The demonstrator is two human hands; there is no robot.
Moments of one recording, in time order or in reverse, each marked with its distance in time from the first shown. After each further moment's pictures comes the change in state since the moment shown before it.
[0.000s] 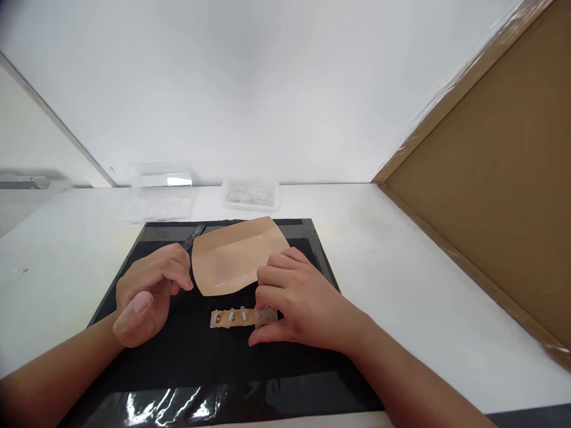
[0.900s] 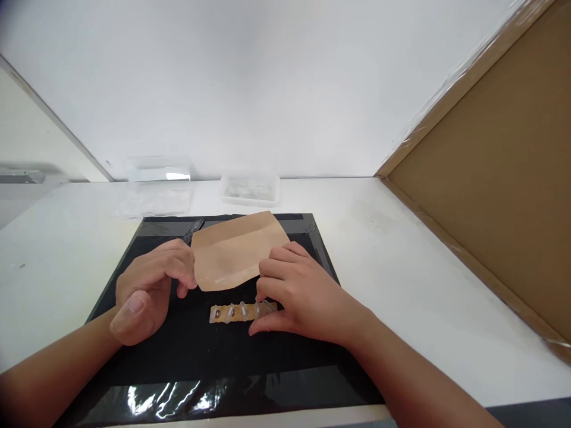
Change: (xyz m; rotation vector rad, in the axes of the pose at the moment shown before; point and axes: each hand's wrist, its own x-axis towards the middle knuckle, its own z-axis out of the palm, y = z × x) left_hand 0.003 0.004 0.001 -0.018 -0.078 -0.027; right_hand -0.001 0.003 0.002 0.023 0.000 0.023
